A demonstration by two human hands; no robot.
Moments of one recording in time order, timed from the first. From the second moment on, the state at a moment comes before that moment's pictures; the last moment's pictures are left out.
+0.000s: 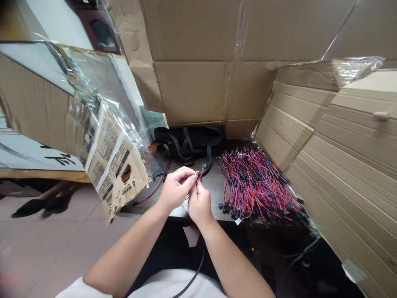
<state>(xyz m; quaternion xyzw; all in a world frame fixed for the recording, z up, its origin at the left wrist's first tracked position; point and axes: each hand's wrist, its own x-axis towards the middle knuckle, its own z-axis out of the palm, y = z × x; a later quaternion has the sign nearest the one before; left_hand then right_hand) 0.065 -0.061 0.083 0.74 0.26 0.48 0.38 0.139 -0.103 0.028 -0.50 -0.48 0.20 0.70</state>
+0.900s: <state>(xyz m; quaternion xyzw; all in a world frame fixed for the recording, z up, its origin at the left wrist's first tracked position) 0.059 -0.070 0.079 0.70 0.26 0.50 0.44 0.130 -0.113 0.029 -0.43 -0.39 0.25 0.77</state>
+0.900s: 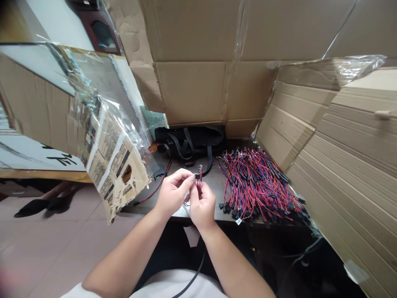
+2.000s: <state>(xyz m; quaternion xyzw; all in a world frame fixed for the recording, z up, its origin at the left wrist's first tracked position) 0.064 -0.094 0.072 0.62 0.25 0.54 0.51 0.126 -0.119 0.027 -0.46 -0.40 0.14 0.78</state>
